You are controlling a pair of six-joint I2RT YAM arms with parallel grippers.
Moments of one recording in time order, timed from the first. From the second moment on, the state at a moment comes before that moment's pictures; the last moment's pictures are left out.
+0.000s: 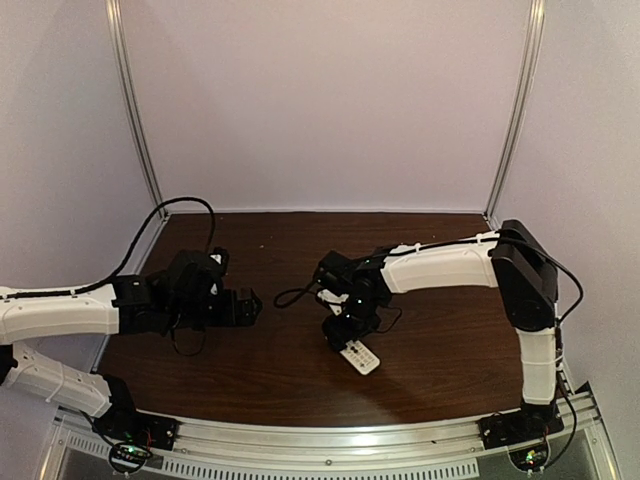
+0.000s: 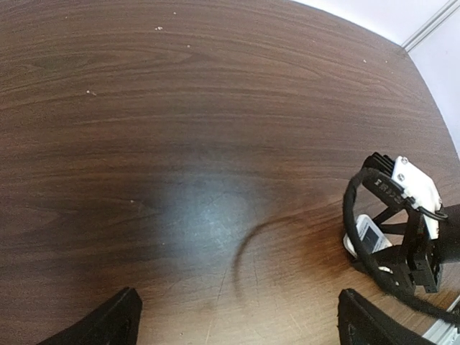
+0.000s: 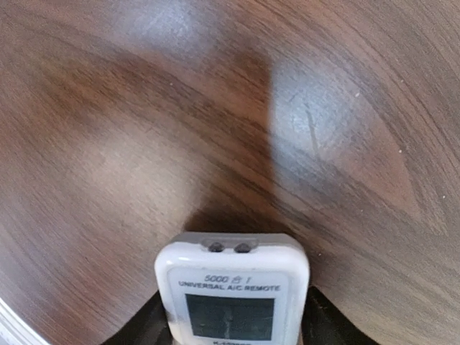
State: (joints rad) left arm -0.91 1.15 0.70 -0.32 -0.30 -0.73; right arm 0.96 2.07 1.50 -0.76 -0.05 0.34
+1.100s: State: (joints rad) left arm -0.89 1.25 1.10 -0.47 -0.19 -0.58; right arm 0.72 1.32 0.99 -0.28 -0.21 0.38
